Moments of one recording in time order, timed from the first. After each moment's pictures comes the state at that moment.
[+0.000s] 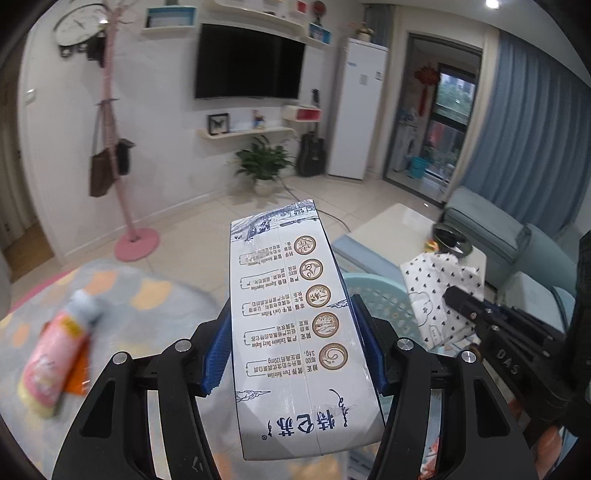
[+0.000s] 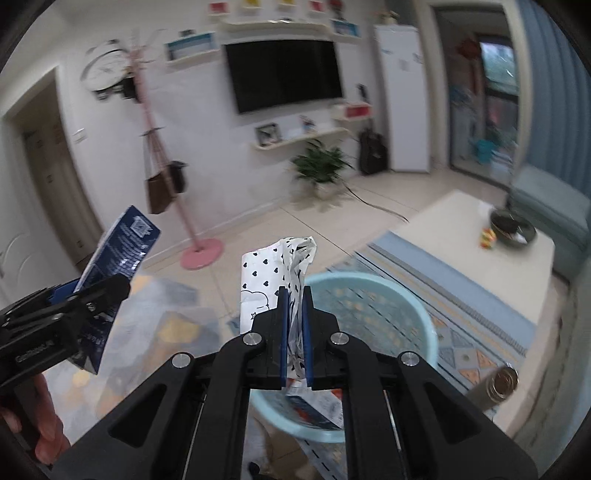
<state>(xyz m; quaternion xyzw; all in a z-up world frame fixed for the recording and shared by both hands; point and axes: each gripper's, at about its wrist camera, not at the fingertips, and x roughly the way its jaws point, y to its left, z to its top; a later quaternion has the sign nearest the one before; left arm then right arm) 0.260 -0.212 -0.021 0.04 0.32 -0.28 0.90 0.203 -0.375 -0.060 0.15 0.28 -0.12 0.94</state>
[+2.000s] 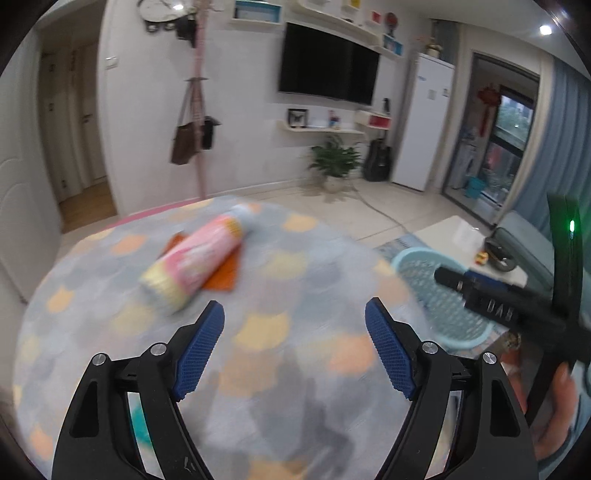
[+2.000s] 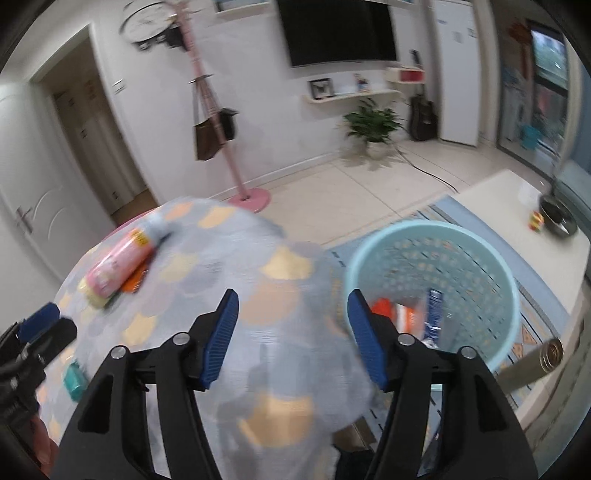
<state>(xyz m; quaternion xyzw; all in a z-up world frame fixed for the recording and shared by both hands) 0.194 -0.036 -0.031 0.00 0.33 -0.14 0.93 0.228 -0.245 -0.071 0.12 0.36 0.00 0.93</state>
